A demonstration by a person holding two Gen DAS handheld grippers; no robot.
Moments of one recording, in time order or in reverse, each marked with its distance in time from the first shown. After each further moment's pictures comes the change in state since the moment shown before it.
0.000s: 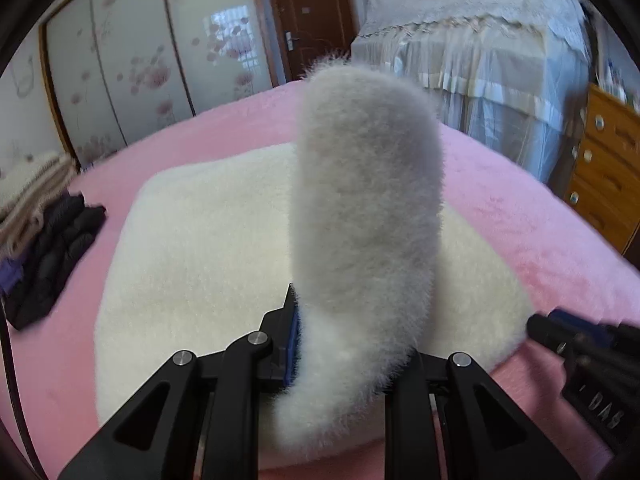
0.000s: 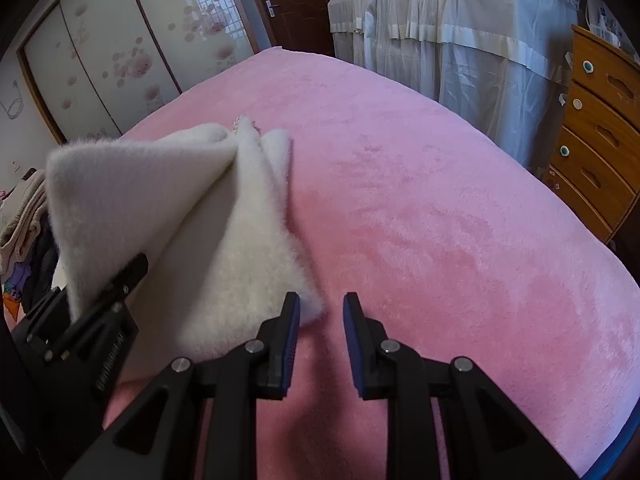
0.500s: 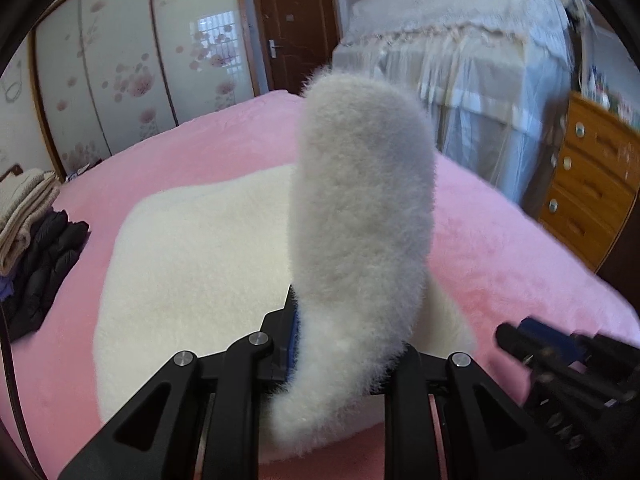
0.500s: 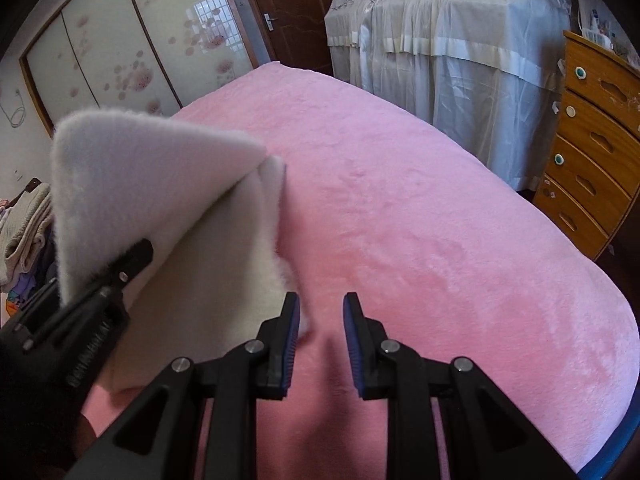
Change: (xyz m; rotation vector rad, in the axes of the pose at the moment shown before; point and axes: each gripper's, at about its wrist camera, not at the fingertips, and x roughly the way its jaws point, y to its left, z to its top) left arm -0.009 -0.047 0.015 0.073 -0.011 -0.036; right arm -0.017 -0.020 0.006 0.022 -0.037 -0.001
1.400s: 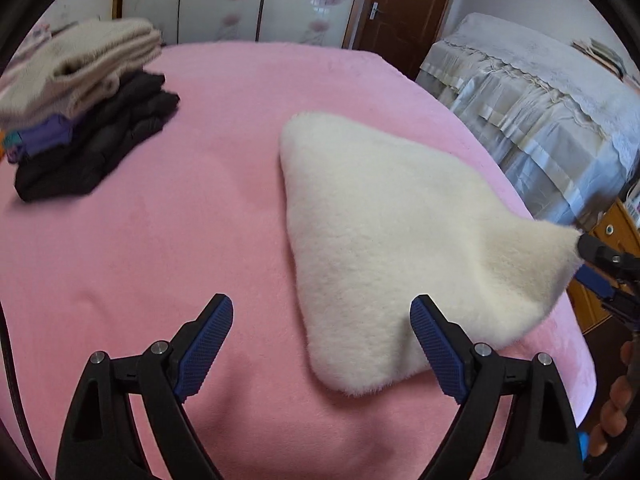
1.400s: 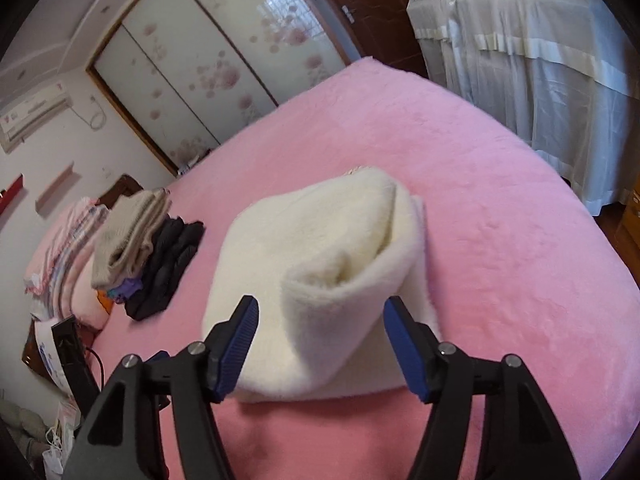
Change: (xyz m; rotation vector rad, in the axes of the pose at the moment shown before) left arm -0.049 0.185 -0.047 -0.450 0.165 -0.039; right arm -0.024 0.060 0.064 -0.045 0.061 0.364
